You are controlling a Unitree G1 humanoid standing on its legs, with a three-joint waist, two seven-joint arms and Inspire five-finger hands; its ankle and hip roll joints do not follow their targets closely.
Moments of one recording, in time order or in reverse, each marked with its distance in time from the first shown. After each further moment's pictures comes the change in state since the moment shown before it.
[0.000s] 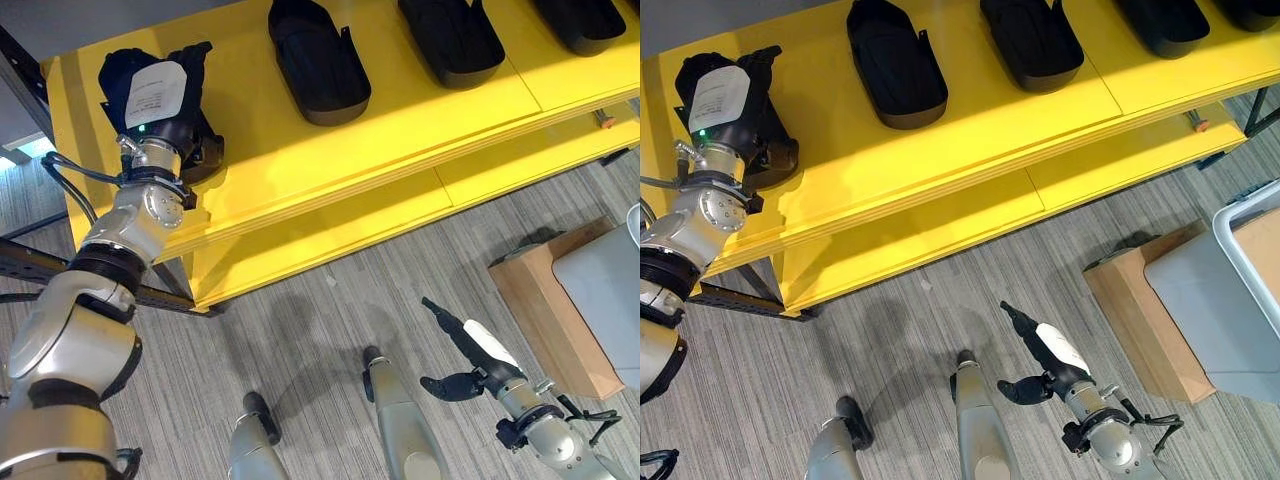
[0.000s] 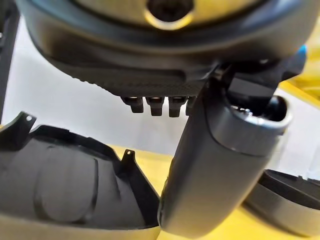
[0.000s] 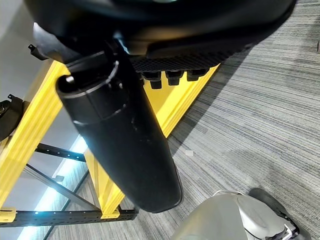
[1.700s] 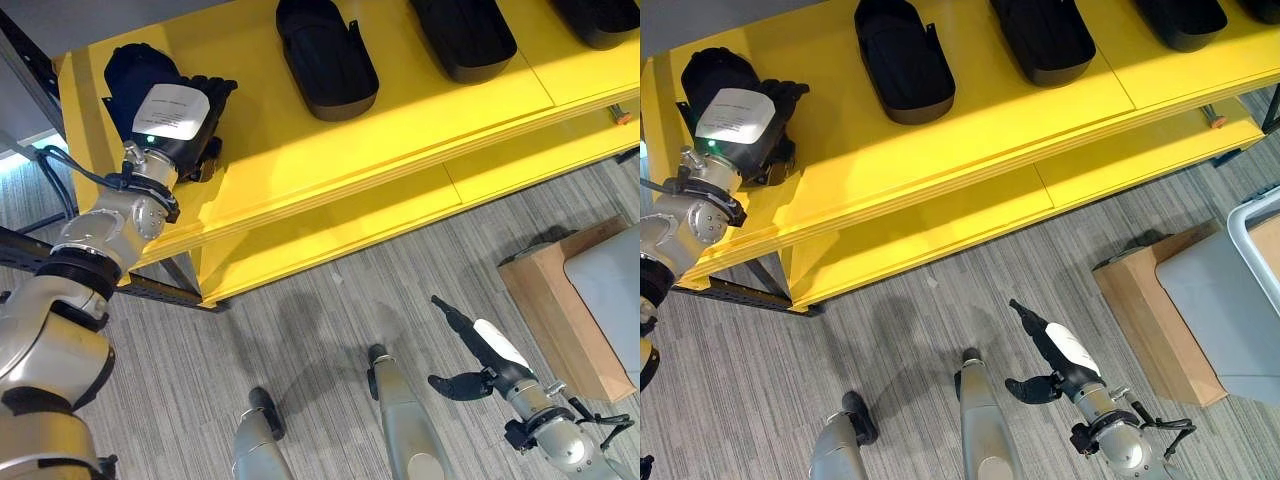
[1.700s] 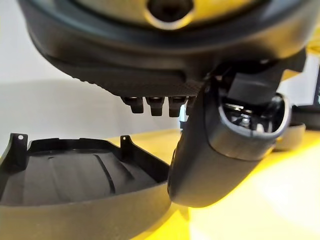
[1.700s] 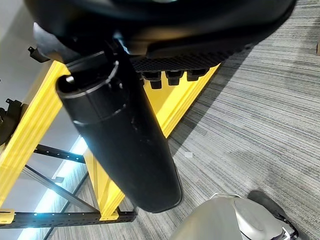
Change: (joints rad) left arm 0.030 0.088 -0.079 -0.039 0.229 -0.068 -0.063; right arm 0.033 -0.005 -0.051 0.000 -0.003 -0.018 0.000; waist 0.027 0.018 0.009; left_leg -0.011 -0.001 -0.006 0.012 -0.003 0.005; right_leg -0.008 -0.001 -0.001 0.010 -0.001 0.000
